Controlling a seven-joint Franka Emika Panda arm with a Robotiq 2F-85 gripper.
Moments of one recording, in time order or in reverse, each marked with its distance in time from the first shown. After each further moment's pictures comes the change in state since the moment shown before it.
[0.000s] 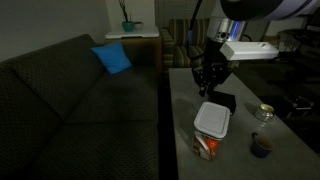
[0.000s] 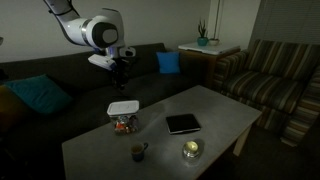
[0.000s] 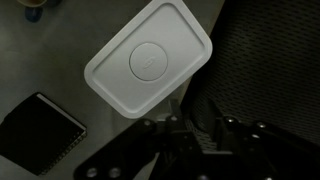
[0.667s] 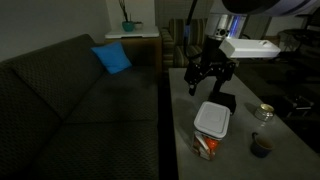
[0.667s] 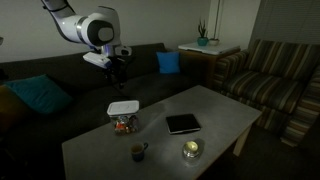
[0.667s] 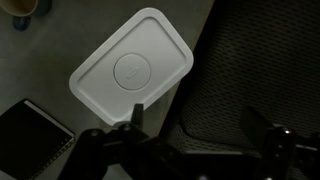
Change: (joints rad) arm -0.013 -0.028 0.042 -0.036 0.003 -0.007 -0.002
